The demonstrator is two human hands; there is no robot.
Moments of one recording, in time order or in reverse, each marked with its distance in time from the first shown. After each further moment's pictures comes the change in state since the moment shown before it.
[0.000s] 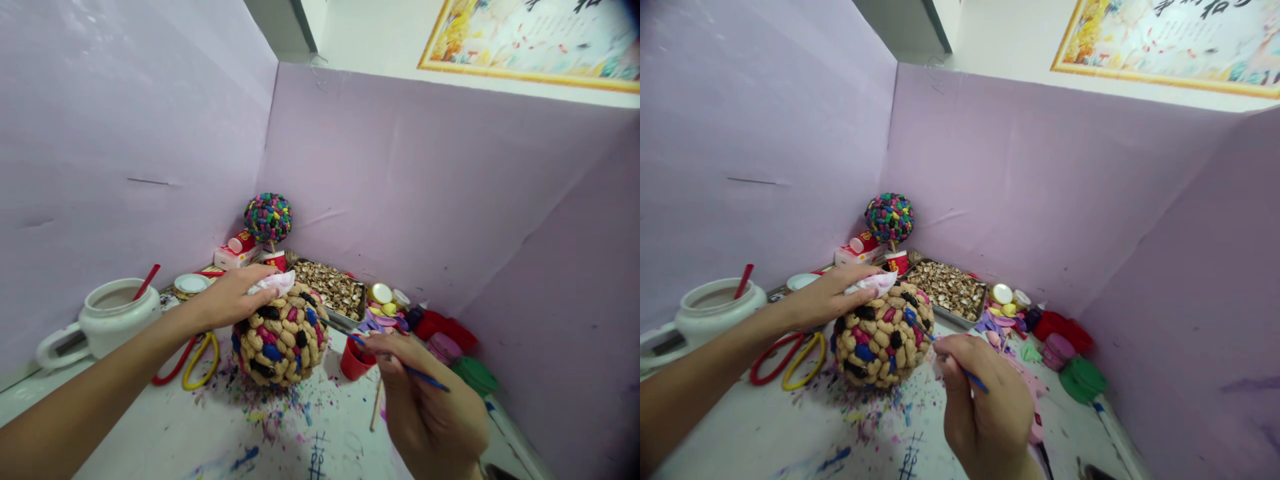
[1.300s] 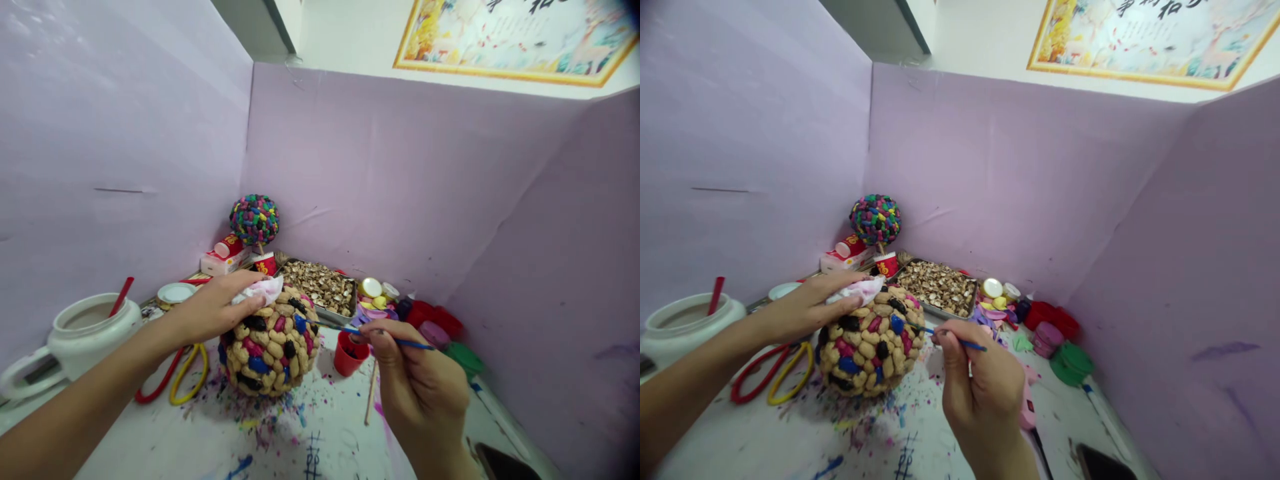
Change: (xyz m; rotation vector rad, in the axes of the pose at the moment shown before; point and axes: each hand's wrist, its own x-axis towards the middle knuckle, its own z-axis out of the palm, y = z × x) left_hand -0.002 0.005 -0.002 0.055 0.000 0.060; right_hand 0.000 0.008 -0.001 0.005 0.083 0.134
